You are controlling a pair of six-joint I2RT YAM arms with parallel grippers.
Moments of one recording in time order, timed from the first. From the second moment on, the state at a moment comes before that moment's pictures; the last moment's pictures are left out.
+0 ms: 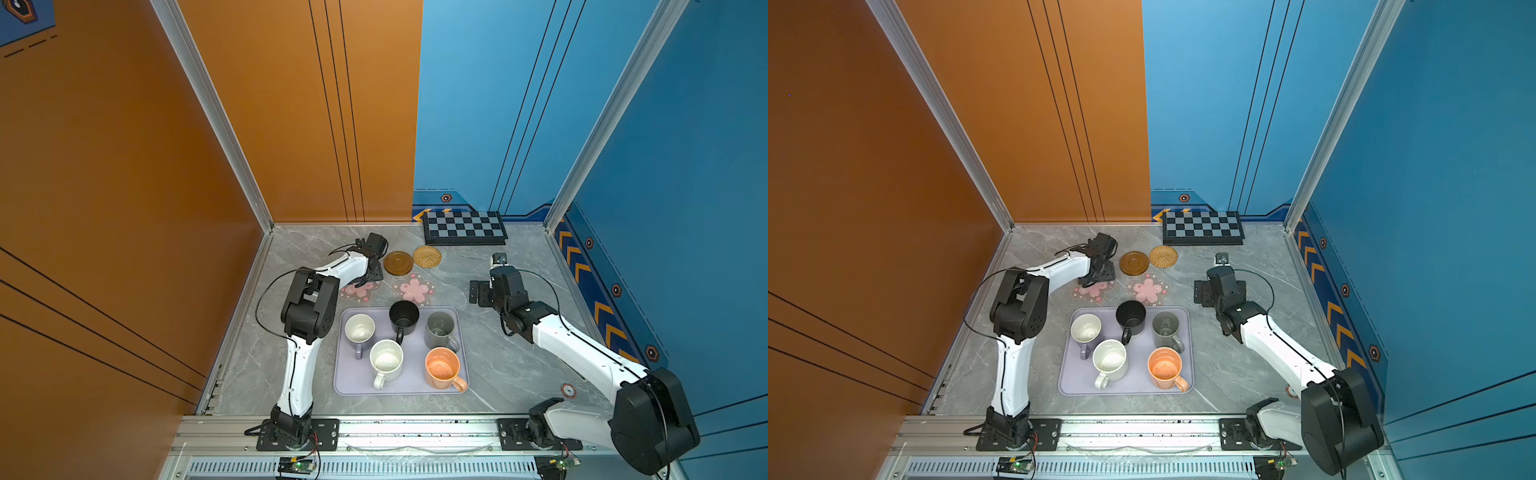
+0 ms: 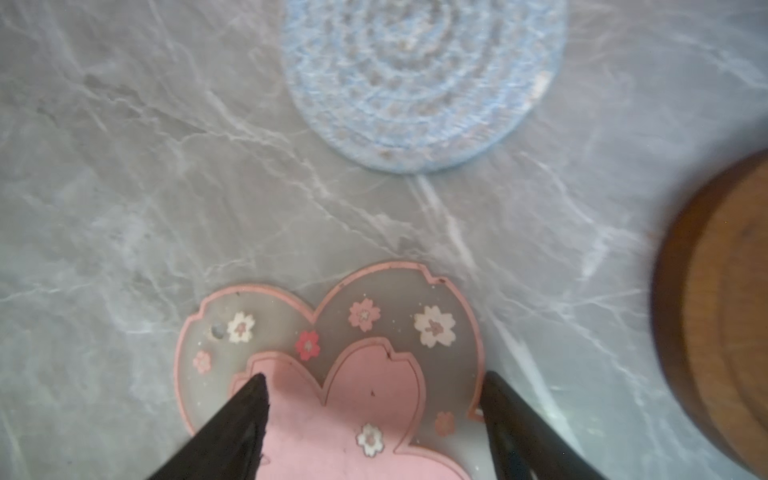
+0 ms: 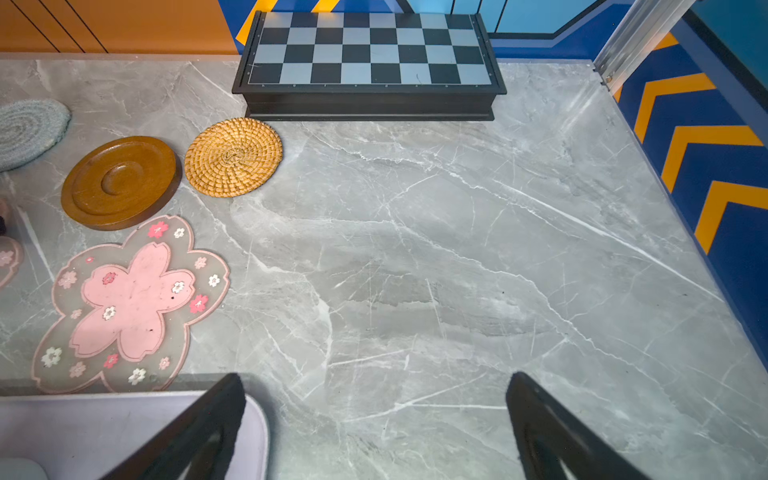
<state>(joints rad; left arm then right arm) -0.34 2.19 1.62 -0.62 -0.35 -0.53 0.40 1.26 0.78 -0.20 0.33 0.25</state>
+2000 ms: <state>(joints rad) -0.18 2.01 1.42 -0.79 -0.11 -0.30 0.51 1.09 0.64 -0.29 0.46 0.37</state>
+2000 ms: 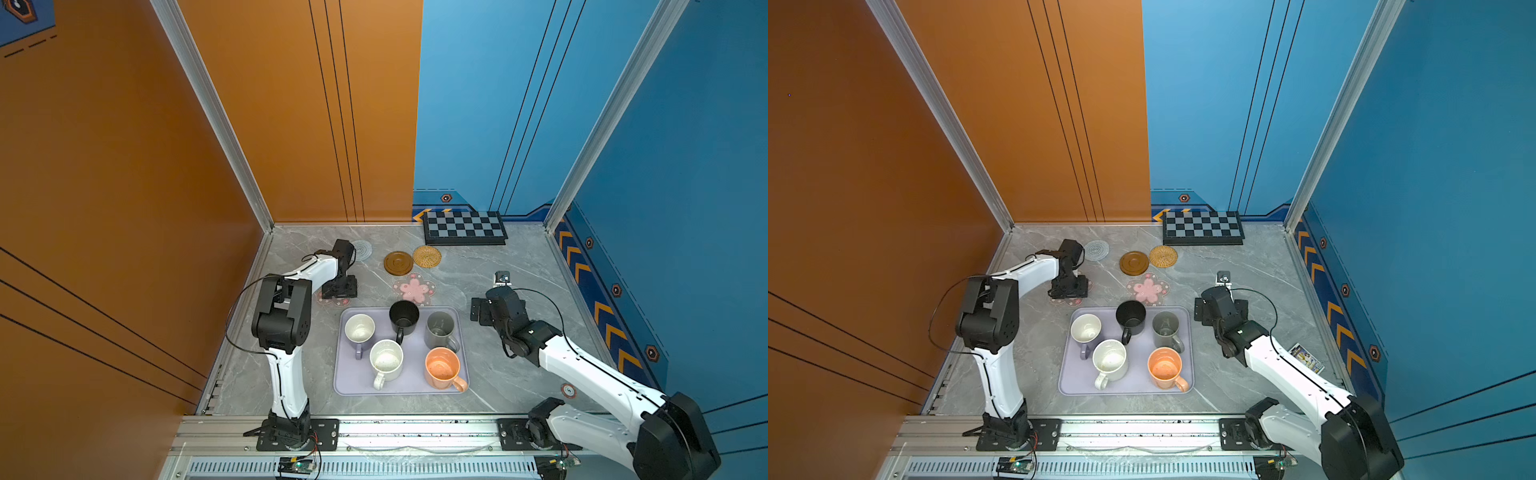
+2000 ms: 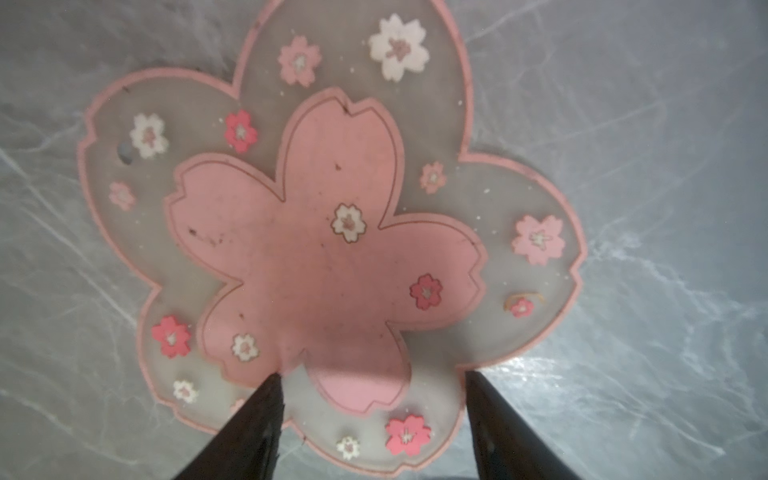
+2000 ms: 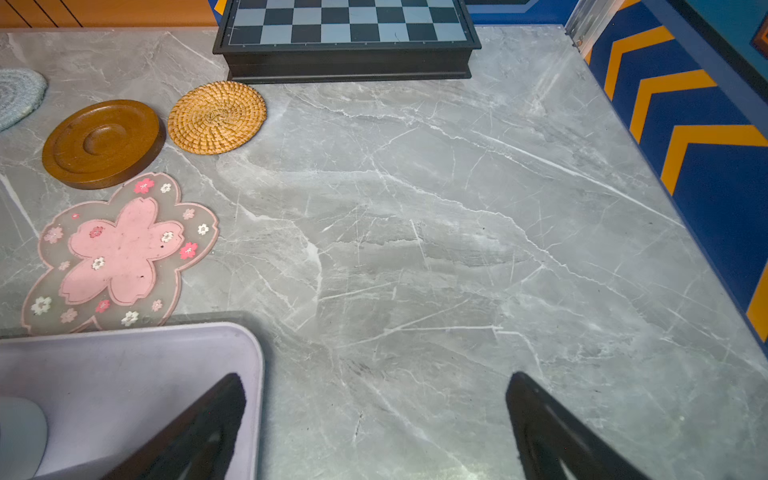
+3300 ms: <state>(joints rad) -0.01 2.02 1.44 -0.81 -0.08 -0.31 0.51 1.04 0.62 -0.33 0.46 0.41</state>
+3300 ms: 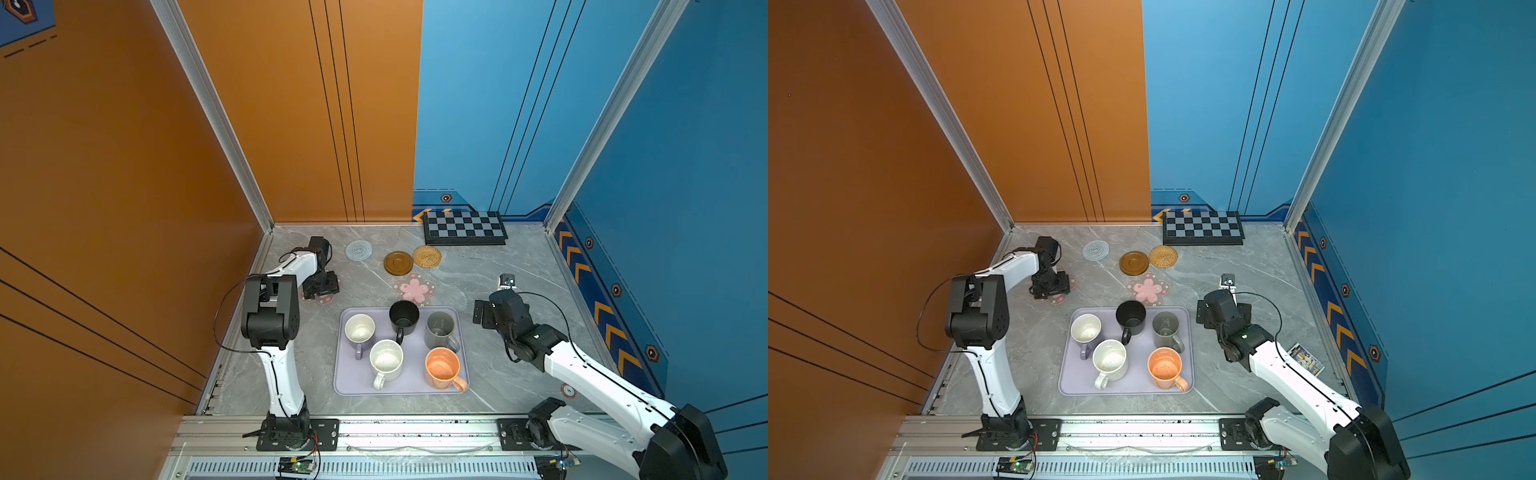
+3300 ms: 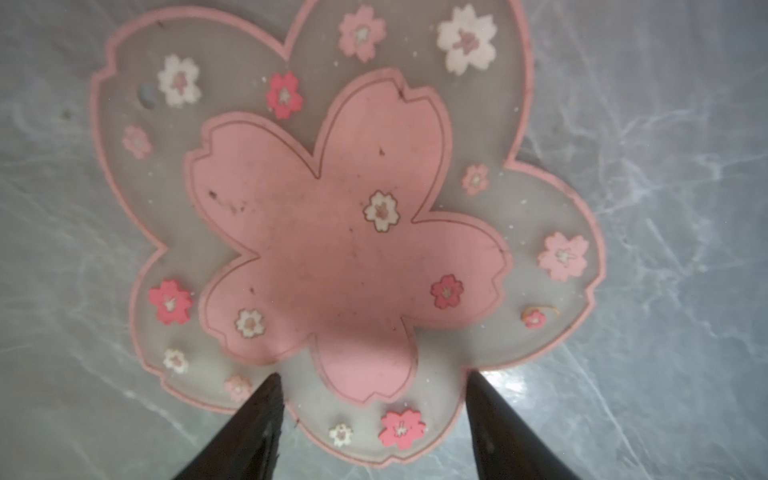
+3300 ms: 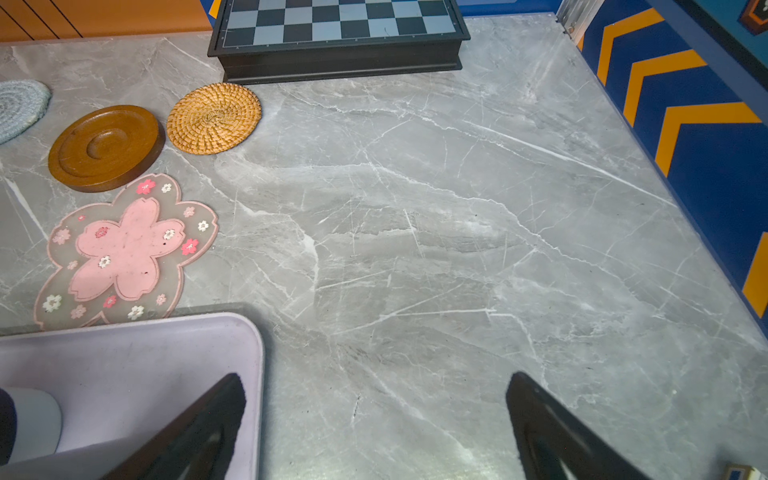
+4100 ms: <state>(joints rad) -0.03 2.05 1.51 -0.82 -0.09 -0.31 0.51 1.04 0.61 -0.34 0.46 0.43</state>
